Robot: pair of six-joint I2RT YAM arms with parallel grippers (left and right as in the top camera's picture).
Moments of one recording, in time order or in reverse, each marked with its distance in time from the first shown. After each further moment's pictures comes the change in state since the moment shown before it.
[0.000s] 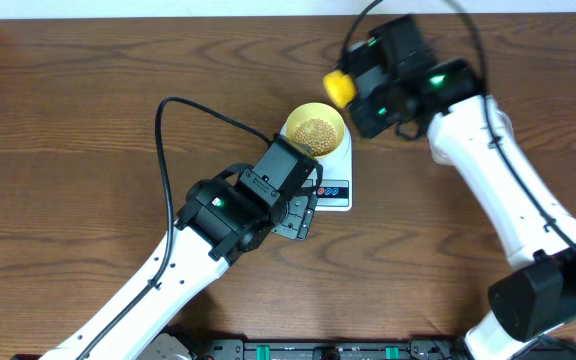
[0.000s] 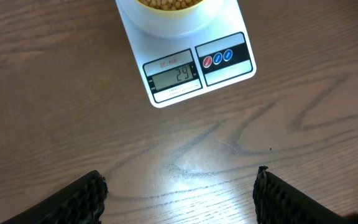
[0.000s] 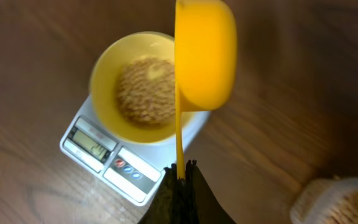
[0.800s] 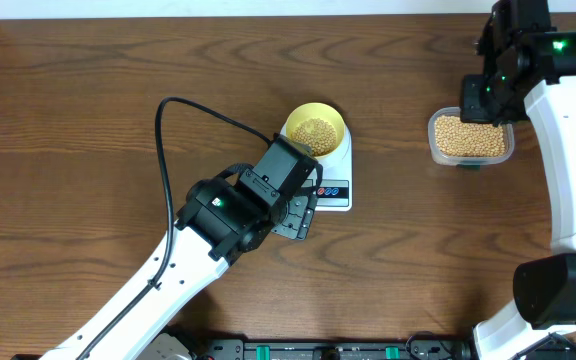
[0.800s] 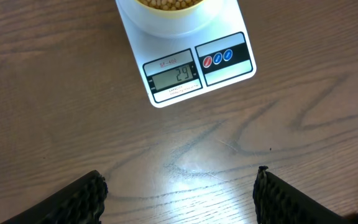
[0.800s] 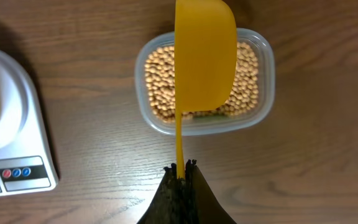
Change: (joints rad) left arm 0.000 0.000 0.000 0.000 0.000 0.000; right arm -0.349 0.000 0.118 -0.336 0.227 0.272
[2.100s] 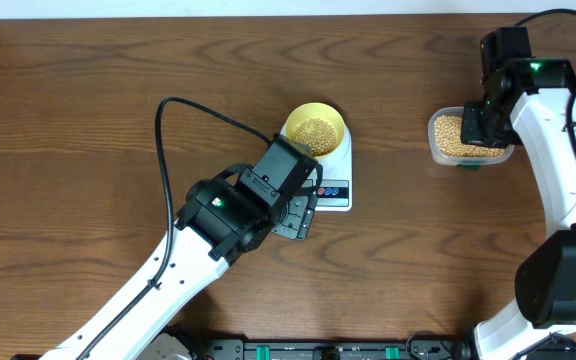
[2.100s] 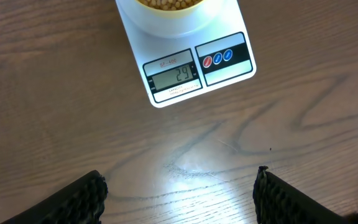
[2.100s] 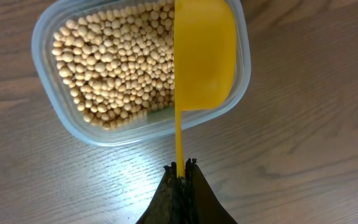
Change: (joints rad) left arm 0.000 0.000 0.000 0.000 0.000 0.000; right arm -0.024 0.000 -0.261 0.147 0.139 0.107
